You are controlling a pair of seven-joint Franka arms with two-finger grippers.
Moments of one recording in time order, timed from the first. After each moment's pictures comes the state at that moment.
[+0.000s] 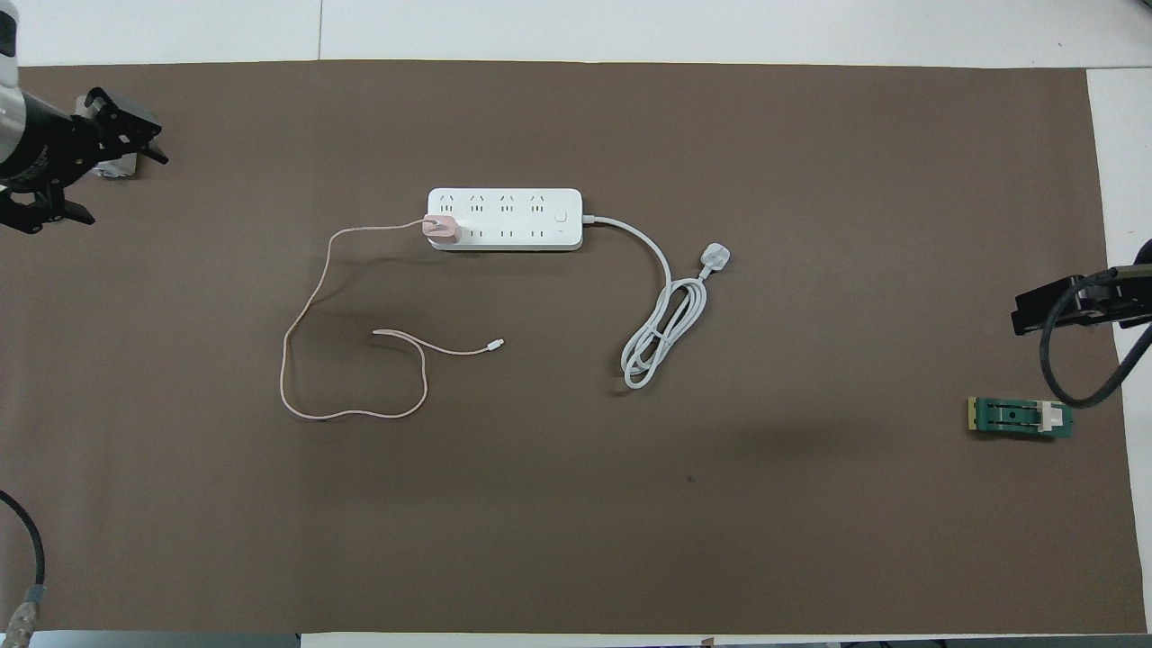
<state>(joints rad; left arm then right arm) -0.07 0.24 0.07 -1.44 0.01 1.74 -0.55 -0.05 -0.06 0.00 -1.69 -0.04 1.51 -0.08</state>
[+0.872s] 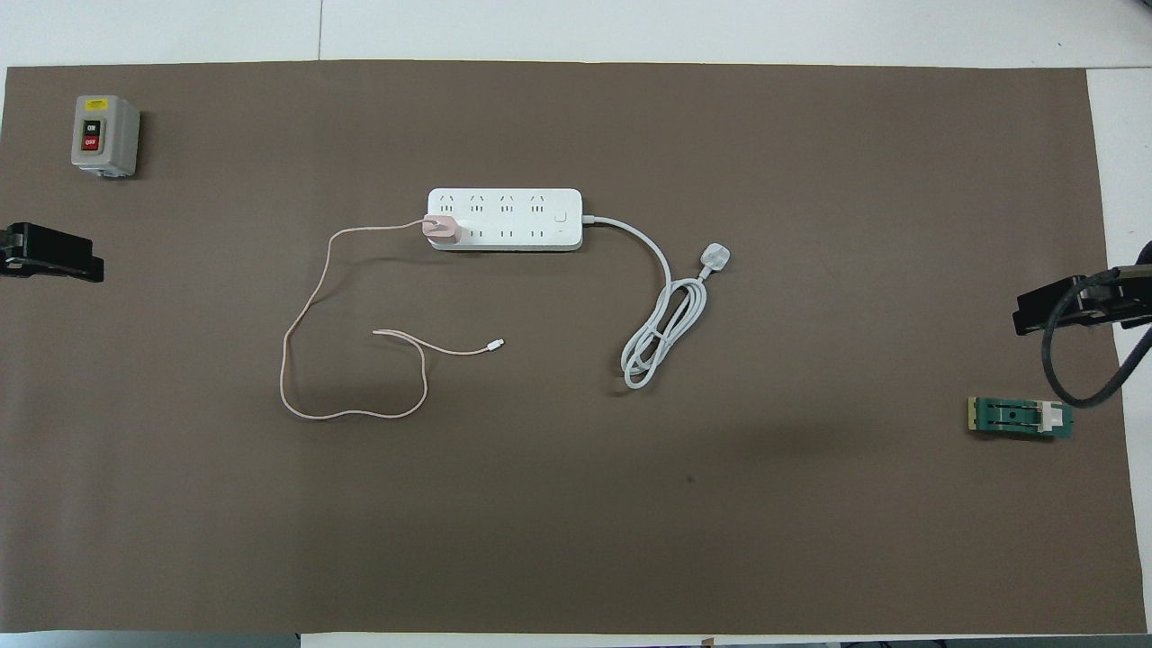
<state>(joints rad) -0.03 -0.01 0.05 -1.64 0.01 1.62 0.03 -0.05 -0.06 -0.01 -1.68 -0.04 1.51 -0.08</state>
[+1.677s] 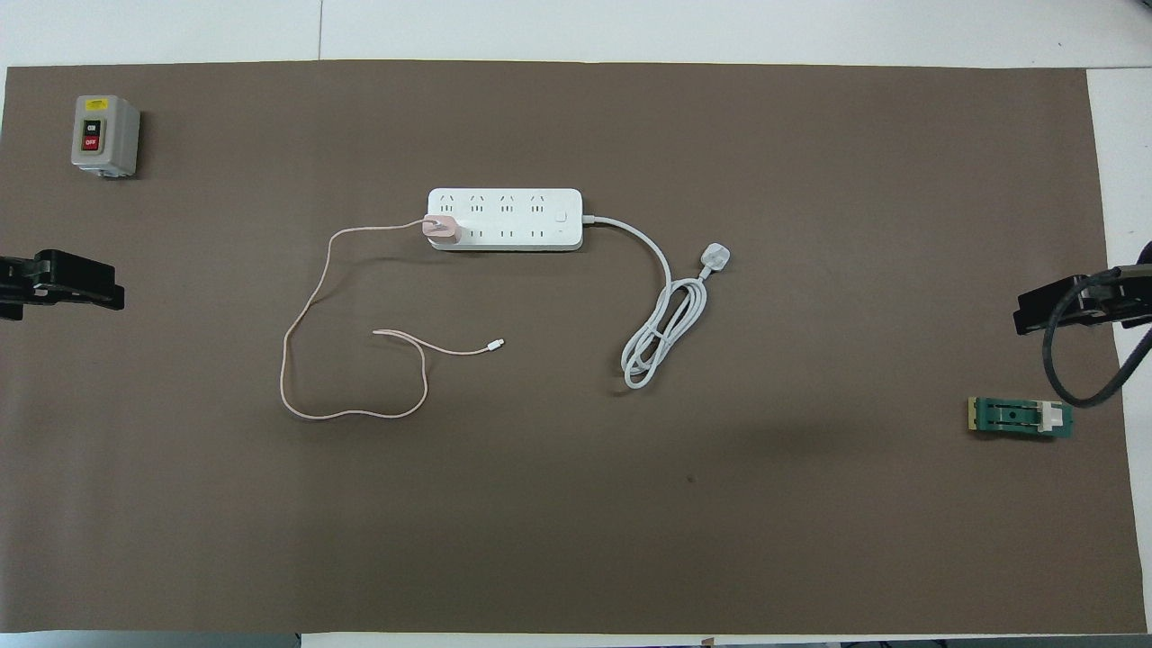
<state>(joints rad) -0.05 -0.05 0.04 -1.71 0.01 1.62 -0.03 -0.05 -0.06 -0.01 -1.68 -0.04 1.51 -0.08</state>
